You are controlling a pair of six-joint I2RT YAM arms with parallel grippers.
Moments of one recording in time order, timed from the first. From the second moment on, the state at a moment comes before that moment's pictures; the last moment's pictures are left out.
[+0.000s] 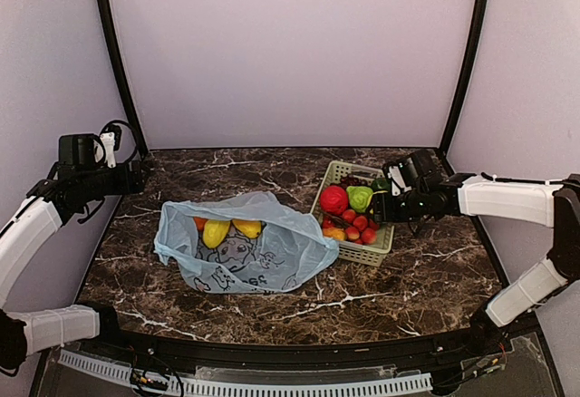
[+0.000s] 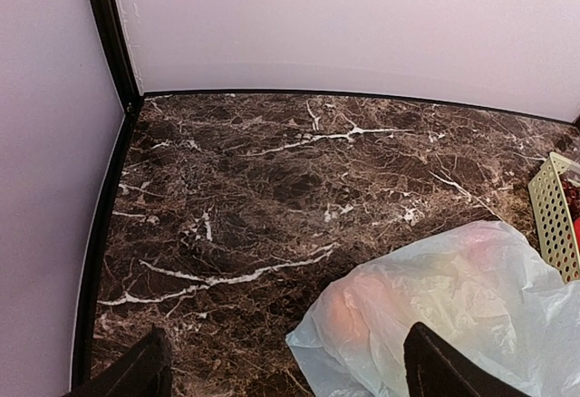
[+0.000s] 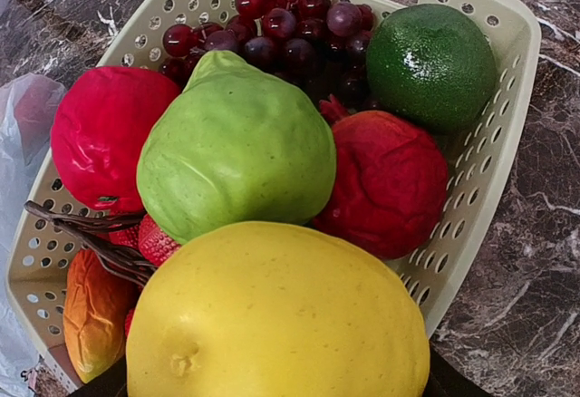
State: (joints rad) left arm -0.04 0.94 0.85 -0.42 0.06 -0.09; right arm 0.53 1.44 0.88 -0.31 0.02 0.37
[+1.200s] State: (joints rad) left arm -0.04 0.95 0.85 -0.41 0.13 -0.09; right arm 0.56 1.37 0.88 -0.28 0.00 0.32
